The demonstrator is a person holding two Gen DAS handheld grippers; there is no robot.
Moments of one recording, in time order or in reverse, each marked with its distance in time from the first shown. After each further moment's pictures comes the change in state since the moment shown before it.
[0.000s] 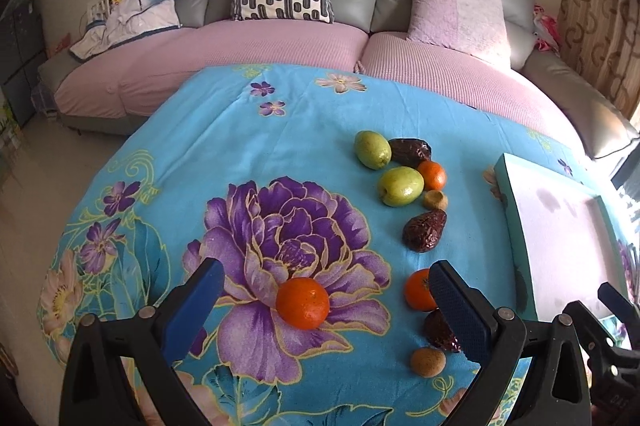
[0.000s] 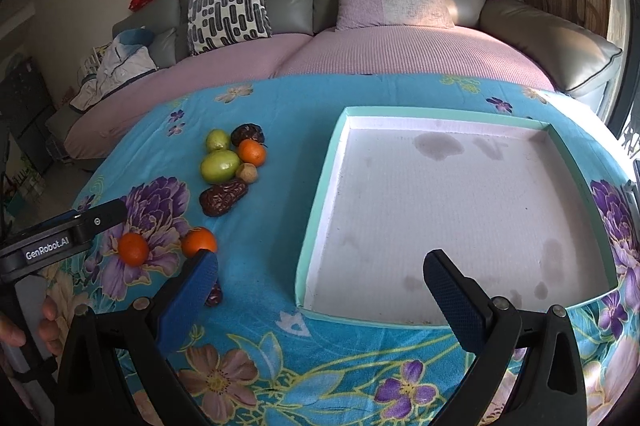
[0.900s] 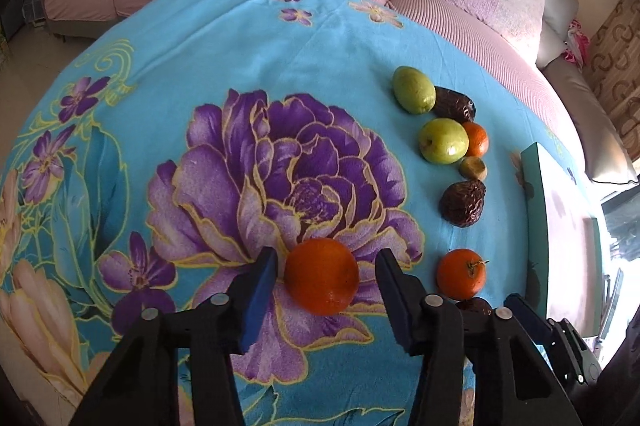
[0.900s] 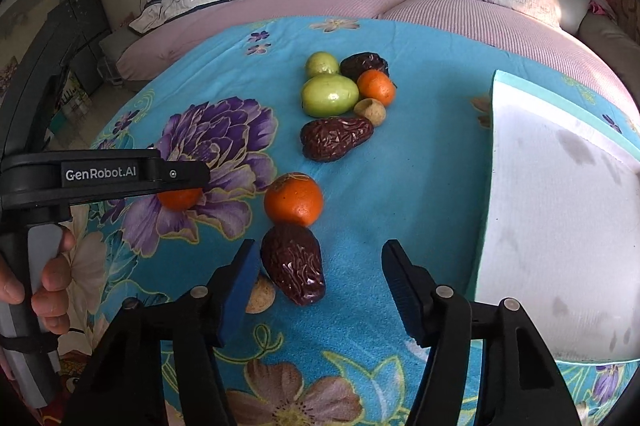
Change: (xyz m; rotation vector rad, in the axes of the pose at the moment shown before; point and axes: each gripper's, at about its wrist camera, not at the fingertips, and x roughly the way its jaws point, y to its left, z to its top) left arm 0.065 0.033 -0.013 -0.189 0.259 -0.120; right arm 0.073 0.073 -0.020 -0.203 0.191 0.173
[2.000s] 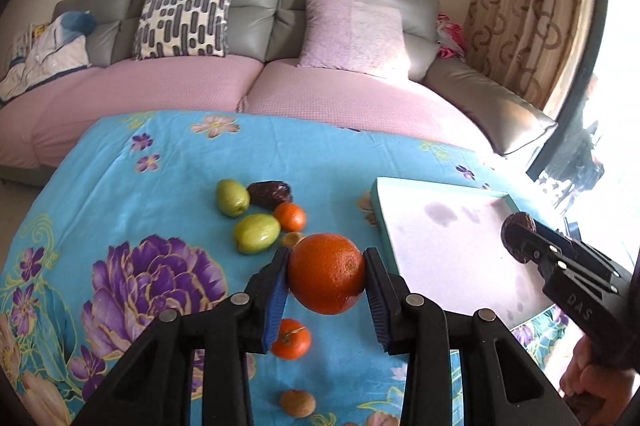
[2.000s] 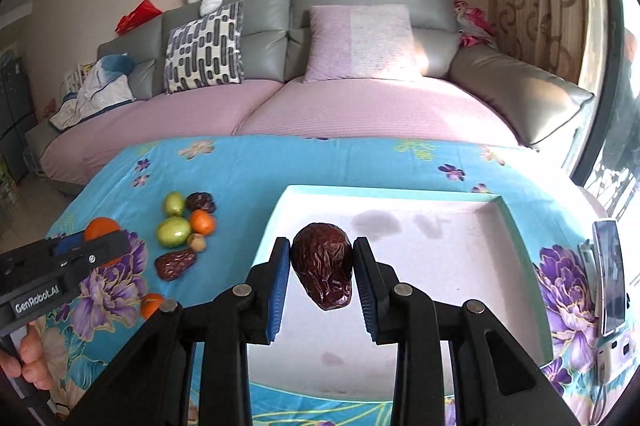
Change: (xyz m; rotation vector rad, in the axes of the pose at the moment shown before) left arm -0.069 -0.132 -0.008 0.401 -0.307 -0.203; right arm -0.128 -0.111 0.021 0.213 -0.314 -0.350
